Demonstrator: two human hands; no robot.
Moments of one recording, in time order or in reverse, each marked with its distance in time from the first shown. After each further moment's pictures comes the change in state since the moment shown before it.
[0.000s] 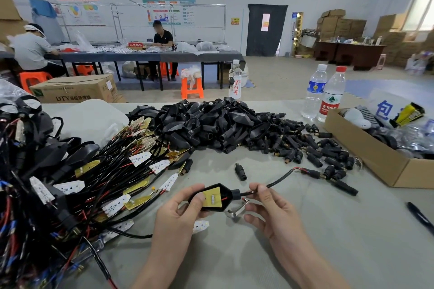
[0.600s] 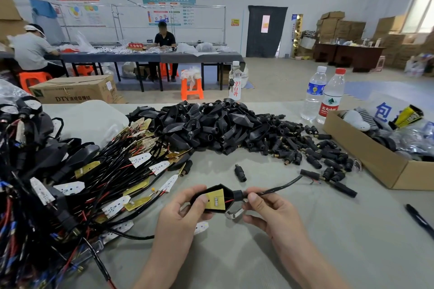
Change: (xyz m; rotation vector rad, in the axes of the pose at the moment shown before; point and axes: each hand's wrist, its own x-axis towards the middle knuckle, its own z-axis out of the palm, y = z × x) left_hand 0.003 -0.007 -0.001 0.001 -0.049 0.019; right_hand -0.001 -0.004 -0.001 -0.144 -0.037 -0.054
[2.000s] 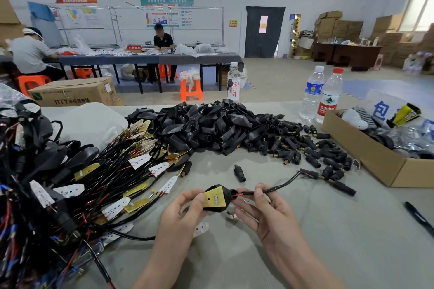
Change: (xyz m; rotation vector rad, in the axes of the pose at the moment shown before) left_hand 0.002 -0.001 0.001 -0.079 -0.010 -0.076; right_hand 0.004 0.010 0.006 0.338 -0.040 0.039
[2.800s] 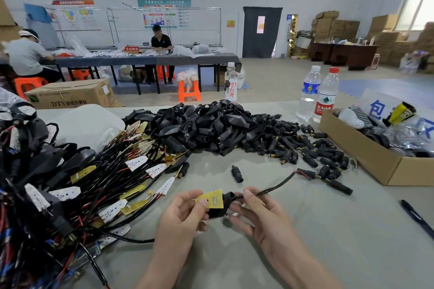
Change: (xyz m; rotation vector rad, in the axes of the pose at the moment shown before) left_hand 0.000 0.001 0.004 0.064 0.019 -0.003; right_hand -0.003 -0.002 0.004 -0.094 0.051 0.082
